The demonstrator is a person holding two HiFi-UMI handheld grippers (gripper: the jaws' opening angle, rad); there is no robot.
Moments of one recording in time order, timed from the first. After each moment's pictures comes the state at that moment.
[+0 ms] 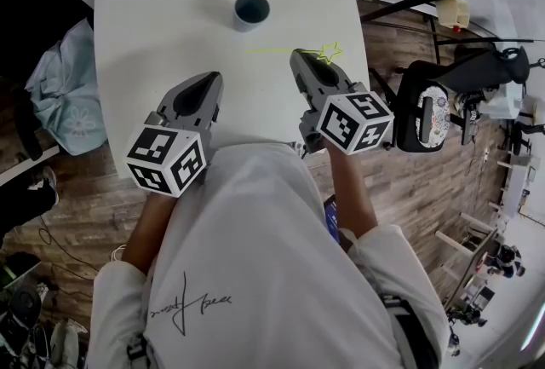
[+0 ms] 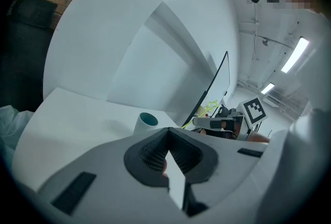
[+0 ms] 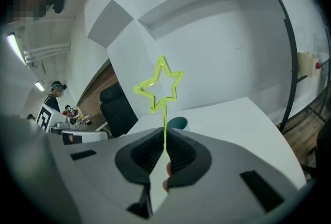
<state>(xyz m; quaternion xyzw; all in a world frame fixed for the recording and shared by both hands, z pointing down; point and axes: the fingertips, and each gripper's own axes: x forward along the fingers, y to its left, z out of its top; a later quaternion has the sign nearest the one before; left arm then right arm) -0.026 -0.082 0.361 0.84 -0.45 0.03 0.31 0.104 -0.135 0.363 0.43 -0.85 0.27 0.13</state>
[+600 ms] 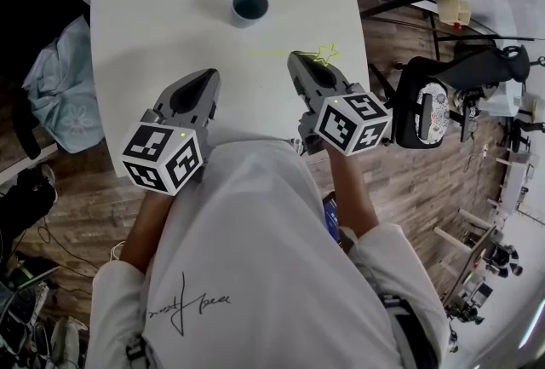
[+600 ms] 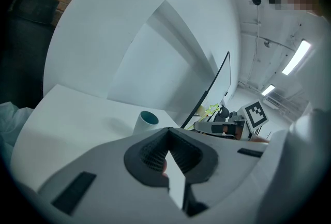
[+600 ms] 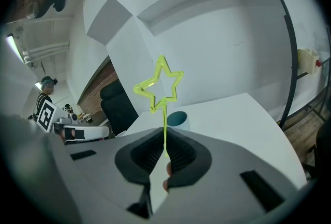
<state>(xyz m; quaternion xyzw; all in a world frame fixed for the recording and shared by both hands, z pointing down) -0.027 -0.081 0.364 0.84 -0.45 0.03 0.32 0.105 -0.125 0.373 0.42 -0.85 0.28 0.14</state>
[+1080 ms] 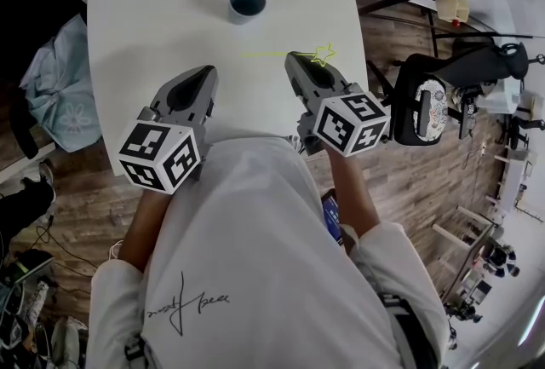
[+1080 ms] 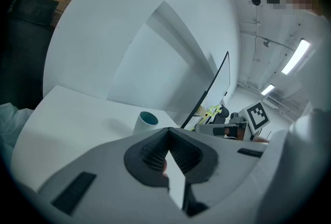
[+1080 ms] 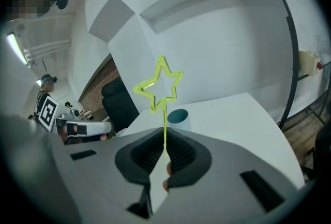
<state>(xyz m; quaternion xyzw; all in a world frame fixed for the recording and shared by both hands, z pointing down) -0.027 -0.083 0.364 0.84 -0.44 0.03 0.31 0.105 -0.120 0.376 0.42 -0.85 0.27 0.15</state>
